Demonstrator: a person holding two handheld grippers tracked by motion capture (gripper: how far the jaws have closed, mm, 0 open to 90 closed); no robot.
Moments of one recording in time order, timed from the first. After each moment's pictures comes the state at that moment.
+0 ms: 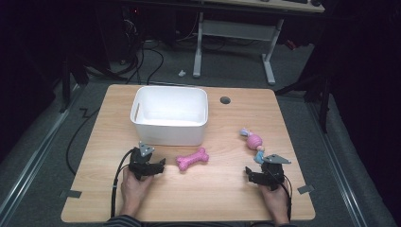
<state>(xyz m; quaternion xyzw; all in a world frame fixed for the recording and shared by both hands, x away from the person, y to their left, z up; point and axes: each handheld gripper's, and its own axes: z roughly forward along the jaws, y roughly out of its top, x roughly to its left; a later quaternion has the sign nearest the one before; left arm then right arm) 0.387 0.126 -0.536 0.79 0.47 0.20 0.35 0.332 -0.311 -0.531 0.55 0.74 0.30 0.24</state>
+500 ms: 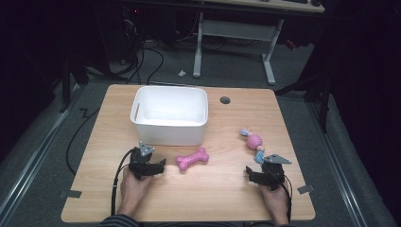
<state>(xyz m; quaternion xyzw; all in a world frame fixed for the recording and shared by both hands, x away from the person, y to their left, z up) 0.387 0.125 -0.536 0.79 0.46 0.20 0.35 0.331 -0.312 -0.531 0.56 0.74 0.30 0.24</state>
